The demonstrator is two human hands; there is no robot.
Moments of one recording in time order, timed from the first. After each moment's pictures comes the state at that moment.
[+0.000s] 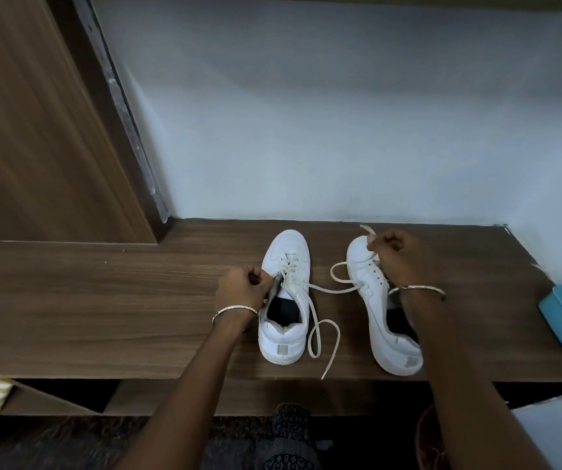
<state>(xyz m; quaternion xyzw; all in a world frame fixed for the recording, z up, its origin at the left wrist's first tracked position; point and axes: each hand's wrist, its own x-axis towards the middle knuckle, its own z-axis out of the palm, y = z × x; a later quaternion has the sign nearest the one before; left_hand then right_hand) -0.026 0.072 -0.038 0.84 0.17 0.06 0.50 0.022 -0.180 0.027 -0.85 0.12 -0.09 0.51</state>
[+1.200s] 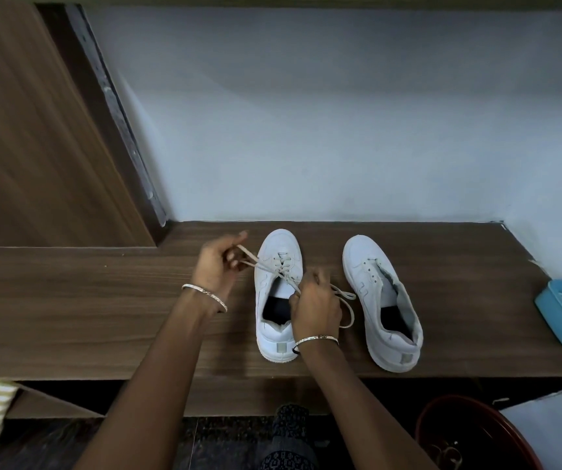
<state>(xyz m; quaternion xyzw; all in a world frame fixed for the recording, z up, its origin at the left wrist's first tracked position) -0.021 0.086 0.033 0.51 0.15 0.01 0.85 -0.047 -0.065 -0.026 -0.97 0.04 -0.08 0.23</state>
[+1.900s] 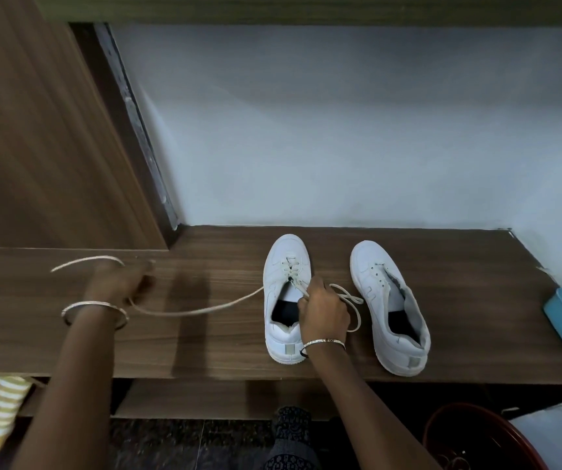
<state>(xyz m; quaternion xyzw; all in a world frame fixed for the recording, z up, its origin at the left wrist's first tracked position) -0.059 0.243 0.029 0.73 0.40 0.05 0.56 -0.044 -0.064 -0.036 -0.97 0.03 -0.06 0.21</state>
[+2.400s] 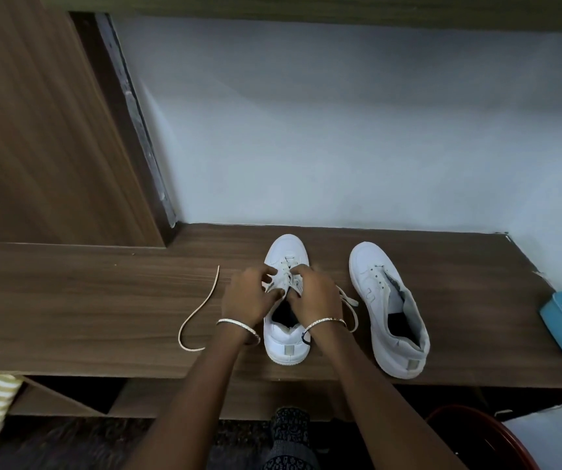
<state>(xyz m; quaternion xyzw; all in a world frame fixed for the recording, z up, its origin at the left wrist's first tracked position) -0.037 0.076 -0.014 0.92 0.07 0.02 0.38 -0.020 -0.065 -0.022 -0.95 -0.08 -0.04 0.29</state>
